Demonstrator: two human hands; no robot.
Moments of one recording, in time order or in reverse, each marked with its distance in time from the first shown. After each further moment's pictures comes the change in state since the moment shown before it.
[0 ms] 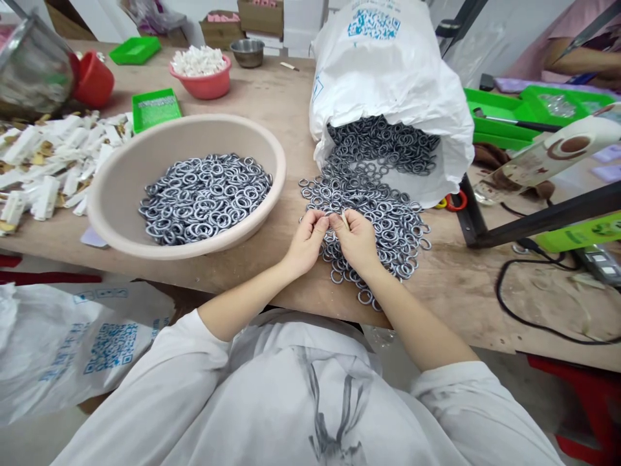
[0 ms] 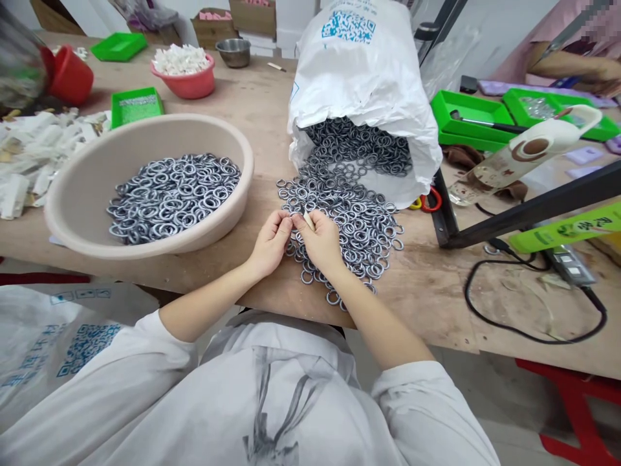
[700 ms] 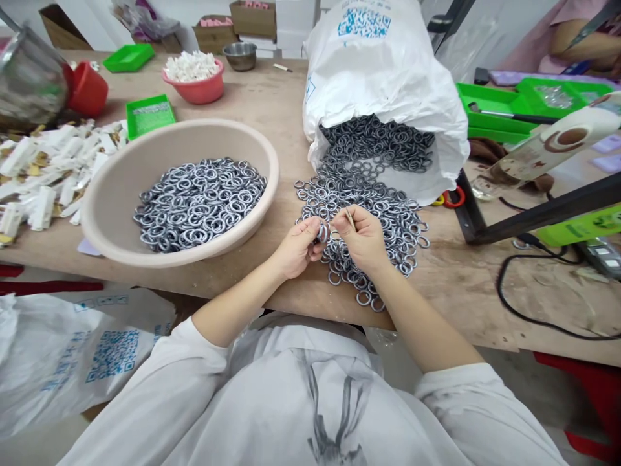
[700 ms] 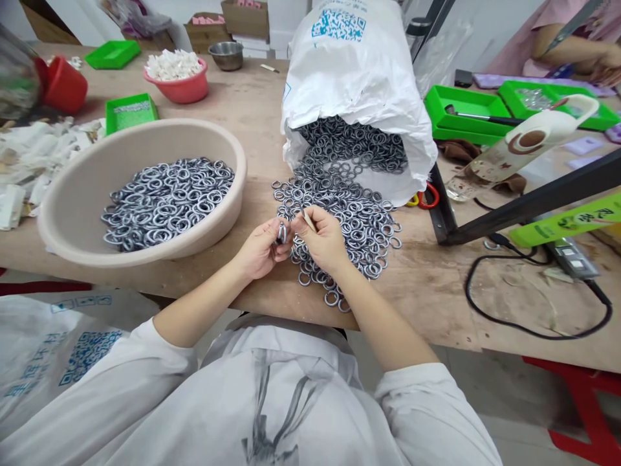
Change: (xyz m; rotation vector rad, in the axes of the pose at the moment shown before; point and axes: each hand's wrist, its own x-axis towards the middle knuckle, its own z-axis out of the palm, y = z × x) left_hand -0.006 0.021 -0.002 -0.260 -0.245 -0.276; right_hand -0.002 -0.013 -0.016 0.171 -0.083 -0.118
